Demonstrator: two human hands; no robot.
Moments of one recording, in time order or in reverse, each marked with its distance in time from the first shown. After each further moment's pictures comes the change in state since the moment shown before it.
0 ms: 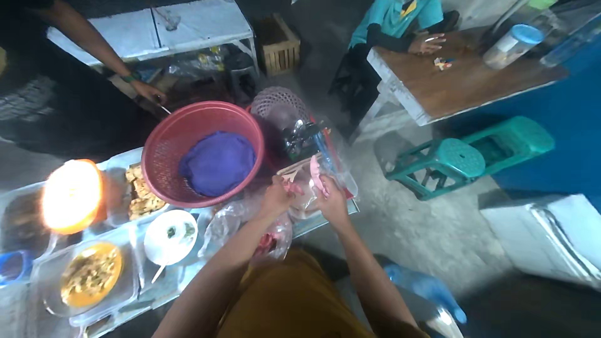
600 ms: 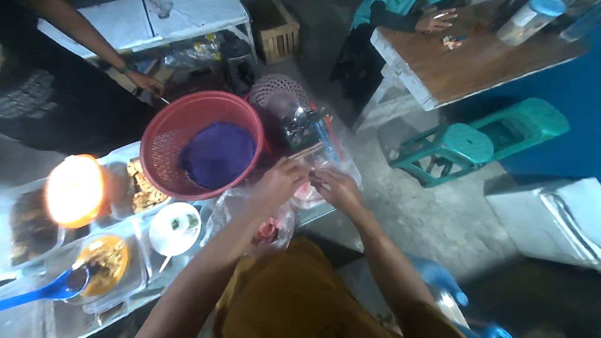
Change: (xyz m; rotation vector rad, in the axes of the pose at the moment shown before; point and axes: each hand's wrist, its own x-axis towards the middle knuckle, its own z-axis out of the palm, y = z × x) left_hand -0.013 0.005 -0.023 0.371 0.303 0.971; right_hand 0.011 -0.022 -0.039 -0.179 -0.201 -0.376
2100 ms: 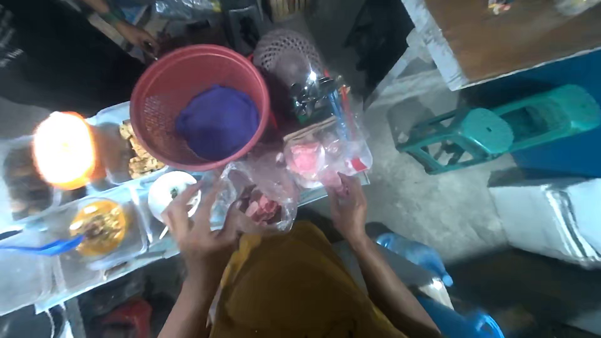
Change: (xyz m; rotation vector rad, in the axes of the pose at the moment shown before) left_hand -0.167 0.060 -0.066 0.282 0.515 -0.607; right_hand -0.079 -0.048 0.025 0.177 0.268 0.337
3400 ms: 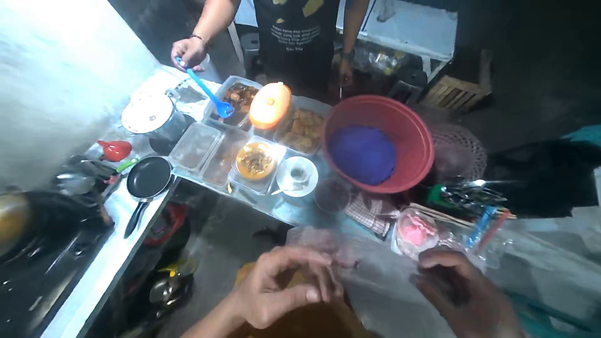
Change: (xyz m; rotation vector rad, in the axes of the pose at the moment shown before) left_hand -0.074 -0.031 -0.159 -1.401 0.016 -0.030; right_hand 0.048 -0.207 -0.026 0.350 -0.941 -0.267
